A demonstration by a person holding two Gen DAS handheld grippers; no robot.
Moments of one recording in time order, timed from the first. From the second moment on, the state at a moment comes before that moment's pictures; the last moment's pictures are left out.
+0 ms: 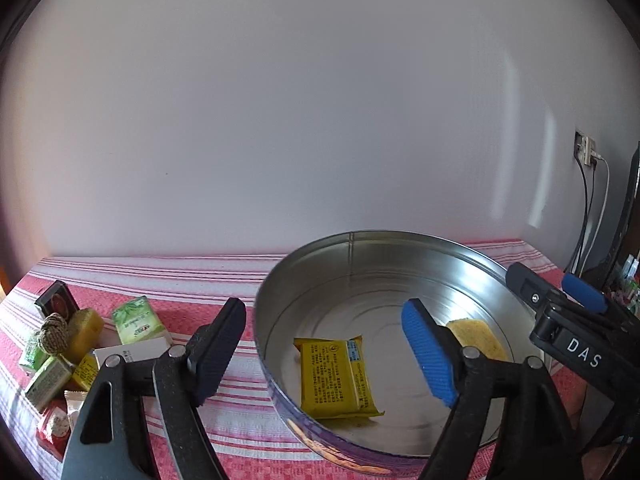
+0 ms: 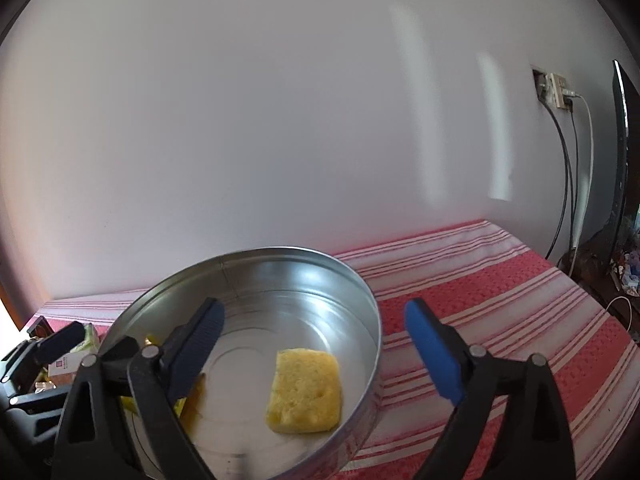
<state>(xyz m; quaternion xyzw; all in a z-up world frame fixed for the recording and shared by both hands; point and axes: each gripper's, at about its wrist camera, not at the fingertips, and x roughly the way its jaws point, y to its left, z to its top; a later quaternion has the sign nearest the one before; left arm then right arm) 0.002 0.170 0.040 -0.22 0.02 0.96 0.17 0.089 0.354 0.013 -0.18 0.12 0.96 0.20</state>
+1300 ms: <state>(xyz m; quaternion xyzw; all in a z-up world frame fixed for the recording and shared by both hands) 0.016 0.042 0.020 -0.23 0.03 0.97 0.08 0.112 0.272 0.013 -0.14 0.10 0.95 0.26</state>
